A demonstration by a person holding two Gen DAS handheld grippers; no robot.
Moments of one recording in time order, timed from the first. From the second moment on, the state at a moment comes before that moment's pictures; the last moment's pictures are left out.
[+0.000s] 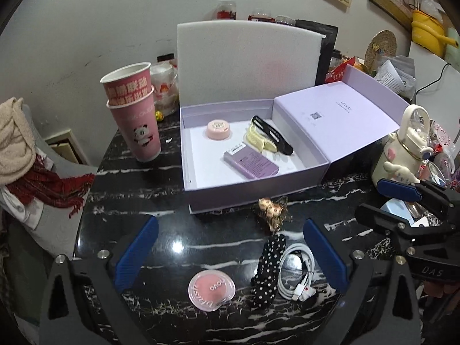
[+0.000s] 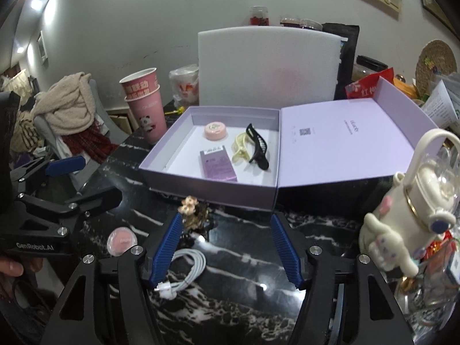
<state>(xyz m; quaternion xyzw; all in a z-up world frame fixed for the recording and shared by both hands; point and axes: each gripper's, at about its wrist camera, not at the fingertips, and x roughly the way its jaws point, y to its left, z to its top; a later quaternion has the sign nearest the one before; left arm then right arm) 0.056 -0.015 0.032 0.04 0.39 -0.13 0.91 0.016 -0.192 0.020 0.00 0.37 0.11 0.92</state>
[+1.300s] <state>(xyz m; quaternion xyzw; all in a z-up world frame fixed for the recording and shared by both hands) 0.051 0.021 -0.053 0.00 0.47 -0.09 0.88 0.008 -0.146 -0.075 0.00 0.45 0.16 0.88</state>
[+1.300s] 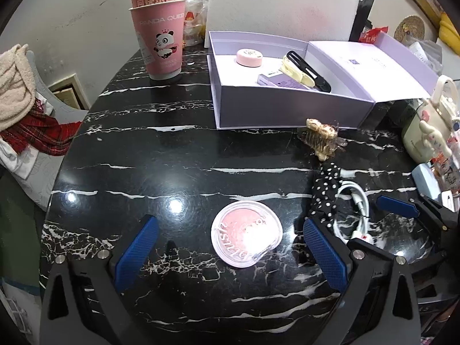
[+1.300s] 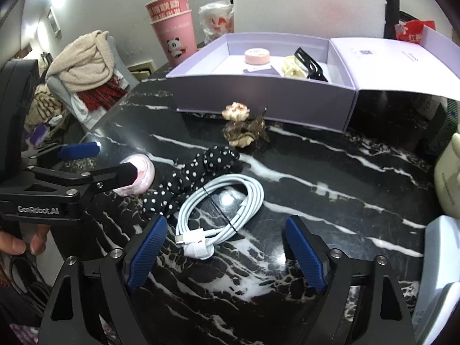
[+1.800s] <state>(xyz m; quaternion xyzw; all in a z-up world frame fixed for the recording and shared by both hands) 0.053 0.017 -0.076 0.03 0.48 -0.07 0.87 0.010 -0.122 -0.083 -0.09 0.42 0.15 0.89</state>
